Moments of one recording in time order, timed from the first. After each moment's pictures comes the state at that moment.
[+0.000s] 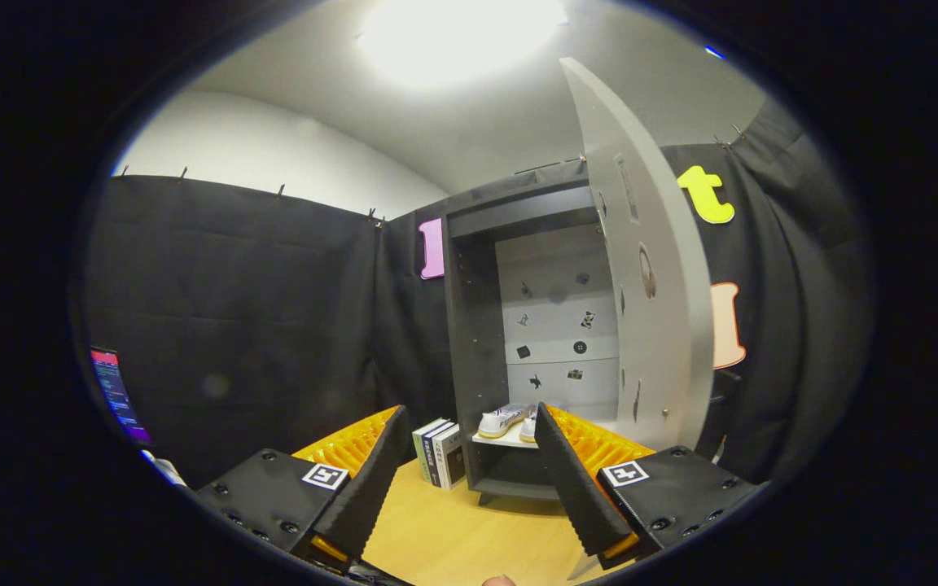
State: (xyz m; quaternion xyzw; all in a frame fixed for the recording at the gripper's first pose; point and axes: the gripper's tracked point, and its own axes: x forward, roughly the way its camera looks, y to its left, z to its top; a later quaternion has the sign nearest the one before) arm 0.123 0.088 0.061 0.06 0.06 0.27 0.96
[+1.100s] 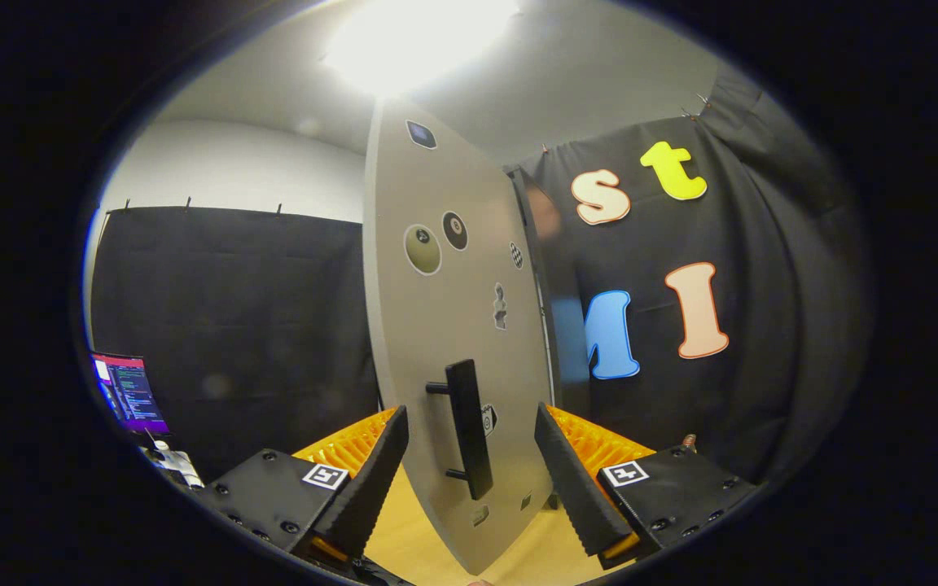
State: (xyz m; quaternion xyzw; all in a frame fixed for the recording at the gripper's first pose) arm 0.177 -0.079 0.021 0.10 0.09 0.31 0.94
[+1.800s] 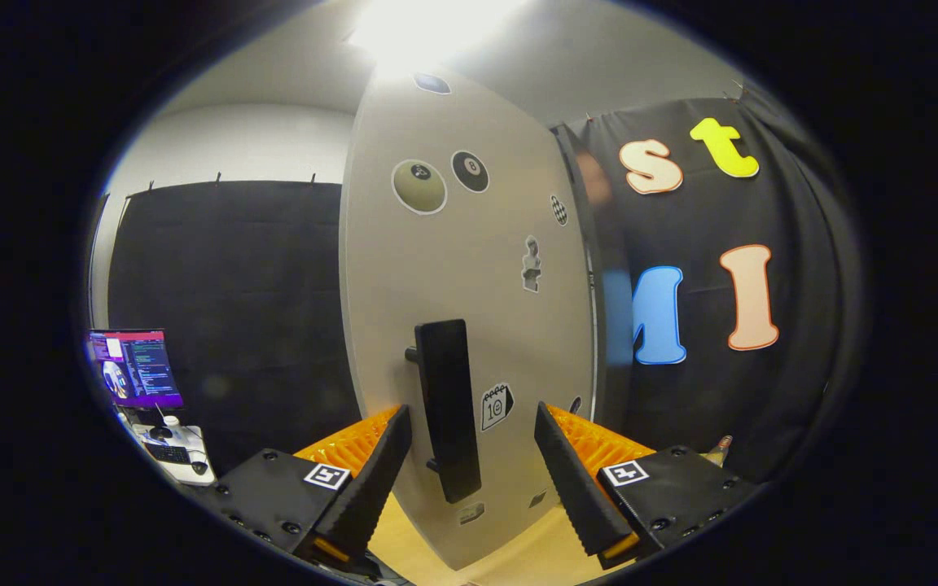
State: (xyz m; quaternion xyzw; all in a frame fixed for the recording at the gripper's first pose) arm 0.189 -0.022 -0.002 0.07 0.12 0.38 0.91
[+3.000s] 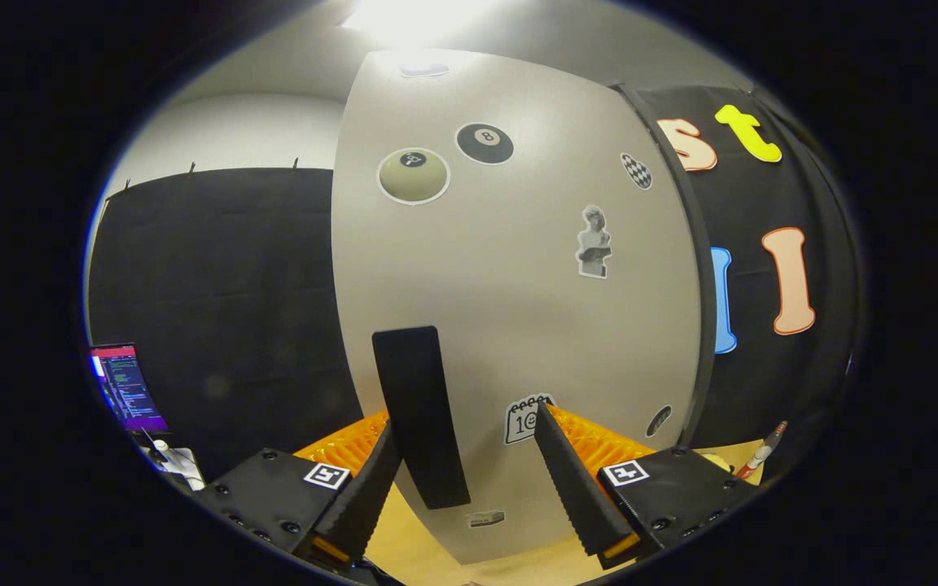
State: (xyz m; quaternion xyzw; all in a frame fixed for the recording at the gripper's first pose) arm 0.233 0.147 -0.015 0.08 0.15 0.36 0.92
